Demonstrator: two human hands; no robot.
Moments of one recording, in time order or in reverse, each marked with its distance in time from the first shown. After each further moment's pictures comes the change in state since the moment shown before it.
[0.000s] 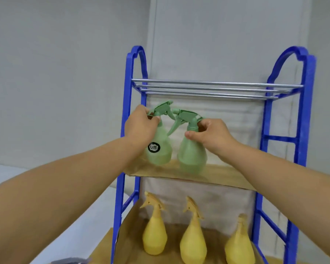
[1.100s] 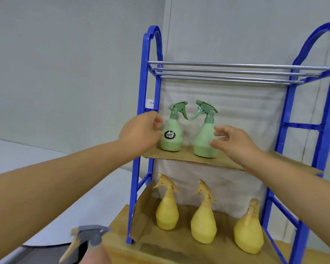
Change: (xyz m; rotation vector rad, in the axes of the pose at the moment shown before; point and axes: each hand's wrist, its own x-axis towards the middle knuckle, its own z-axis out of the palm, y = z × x) left_hand -0.043 -0.027 -0.042 0.299 -0.288 0.130; right_hand -0.033 0.035 0.003 -0.093 -0.067 0.117
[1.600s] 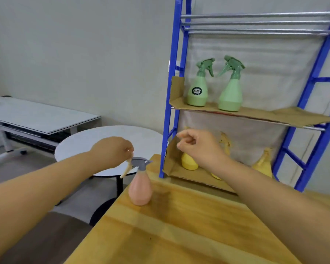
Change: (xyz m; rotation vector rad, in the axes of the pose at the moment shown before) left_hand -0.176 -0.114 -0.063 0.497 -0.558 -0.226; right_hand -0.156 -0.051 0.119 0.062 -0.287 -0.114
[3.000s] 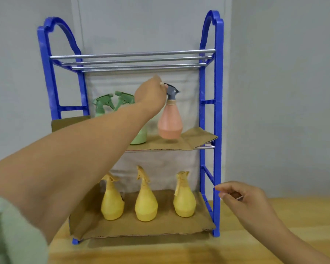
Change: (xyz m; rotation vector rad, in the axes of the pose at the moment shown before) left_hand 0.184 0.378 -0.127 -0.460 0.705 0.347; right_hand -0.138 0.160 -0.220 -0.068 0.469 0.315
